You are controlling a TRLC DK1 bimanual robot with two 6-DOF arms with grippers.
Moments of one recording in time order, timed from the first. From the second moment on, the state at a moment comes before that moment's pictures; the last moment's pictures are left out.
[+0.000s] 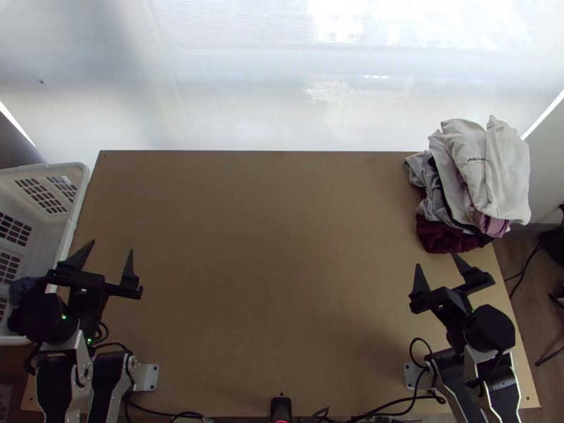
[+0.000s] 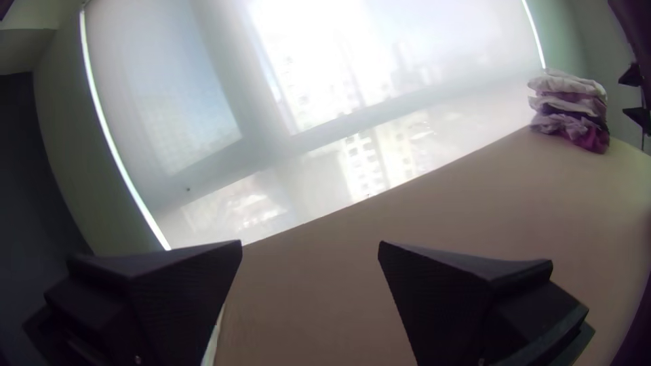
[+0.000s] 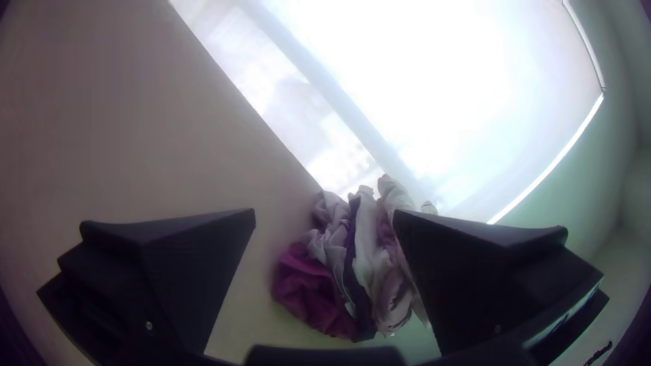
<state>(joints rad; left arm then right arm) 0.14 0.22 0.44 -0.32 0.10 0.41 0.25 0.10 0.31 -0.34 0.18 -0.81</state>
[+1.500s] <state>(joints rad) 1.25 1.60 1.53 -0.72 0.15 0.55 0.39 0.97 1.40 -0.89 0.38 -0.16</state>
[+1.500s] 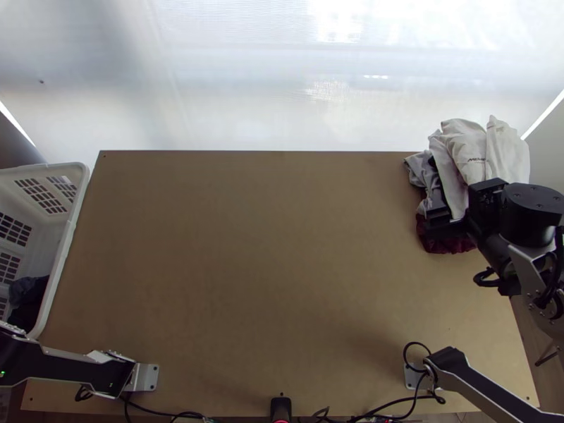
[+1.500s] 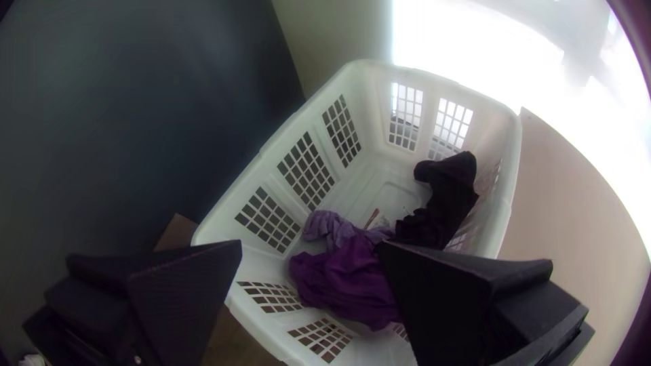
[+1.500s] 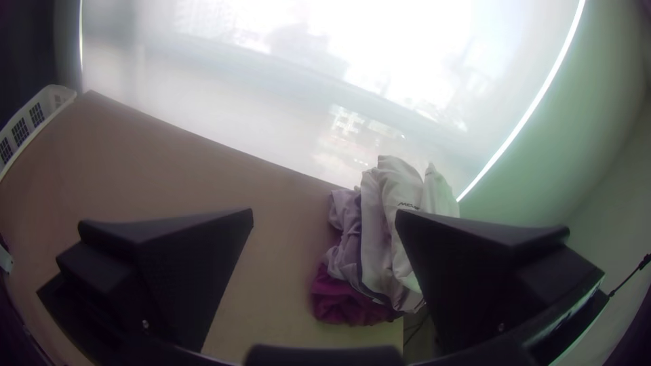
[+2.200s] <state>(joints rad) 1.26 1.93 1.62 -0.79 0.10 0.74 0.37 0.99 1.43 -0.91 0.37 -0.15</state>
